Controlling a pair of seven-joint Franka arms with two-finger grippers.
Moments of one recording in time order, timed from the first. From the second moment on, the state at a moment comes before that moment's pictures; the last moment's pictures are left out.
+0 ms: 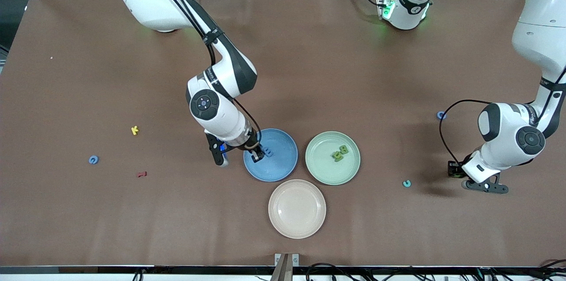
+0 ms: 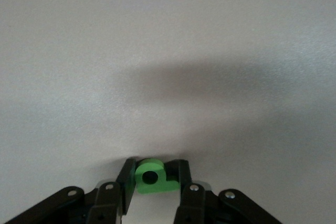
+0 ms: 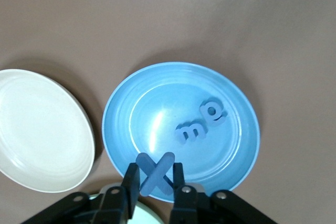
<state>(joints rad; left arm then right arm) 0.42 0.79 -0.35 -1.65 0.38 2.47 0.06 0.52 0.72 0.06 -1.41 0.18 2.32 1.60</state>
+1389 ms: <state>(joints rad) -0.22 0.71 -0.26 -1.61 0.19 2.39 -0.81 0.15 0.74 -0.03 -1.45 0.08 2.14 0.64</state>
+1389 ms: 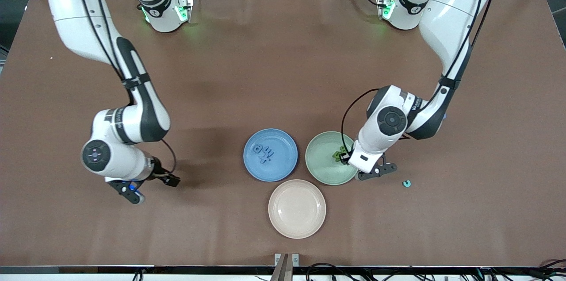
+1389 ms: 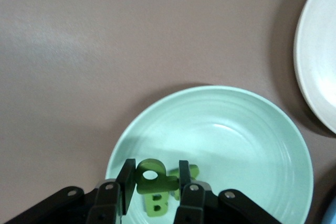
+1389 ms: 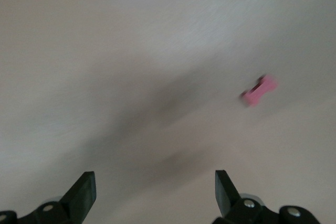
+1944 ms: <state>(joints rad) -0.26 0.71 -0.22 -1.60 0.18 2.38 -0.87 -0.05 0.65 -0.03 -1.65 -0.01 2.27 0.18</state>
